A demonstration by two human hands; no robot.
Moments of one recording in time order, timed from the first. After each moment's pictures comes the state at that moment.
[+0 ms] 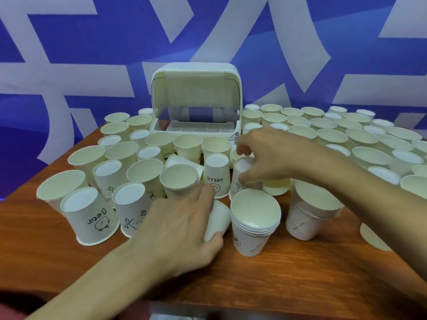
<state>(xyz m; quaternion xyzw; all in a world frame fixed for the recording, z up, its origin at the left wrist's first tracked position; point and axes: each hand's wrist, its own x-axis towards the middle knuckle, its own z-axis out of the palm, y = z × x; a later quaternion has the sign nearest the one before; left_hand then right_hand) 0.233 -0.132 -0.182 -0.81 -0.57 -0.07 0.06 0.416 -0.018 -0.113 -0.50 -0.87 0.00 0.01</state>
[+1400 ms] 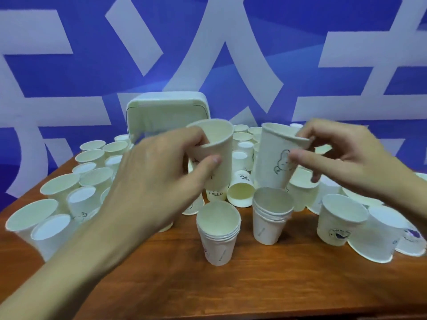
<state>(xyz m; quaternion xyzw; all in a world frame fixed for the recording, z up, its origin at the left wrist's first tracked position) 0.274 -0.135 -0.085 -0.77 -0.49 -0.41 0.05 0.558 -0.100 -0.083 -0.38 -0.83 0.12 0.39</state>
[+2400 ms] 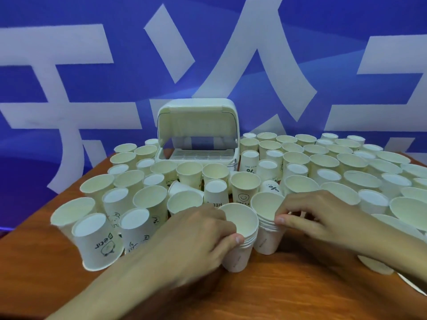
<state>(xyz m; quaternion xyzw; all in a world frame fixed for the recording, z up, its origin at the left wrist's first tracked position) 0.249 -0.134 -0.146 -0.87 -0.47 -0.14 0.00 0.513 -0.068 -0.154 -0.37 -0.90 0.11 0.19</state>
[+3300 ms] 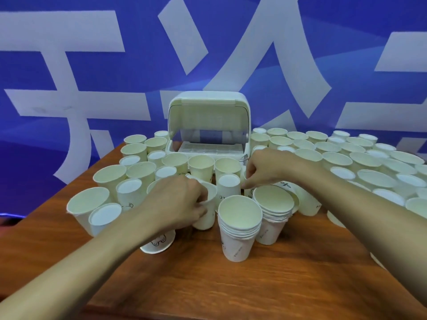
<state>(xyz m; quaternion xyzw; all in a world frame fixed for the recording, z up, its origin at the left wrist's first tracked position) 0.192 -0.075 -0.152 -0.80 -0.60 -0.04 0.08 0.402 0.030 -0.124 -0.53 -0.85 0.03 -0.03</state>
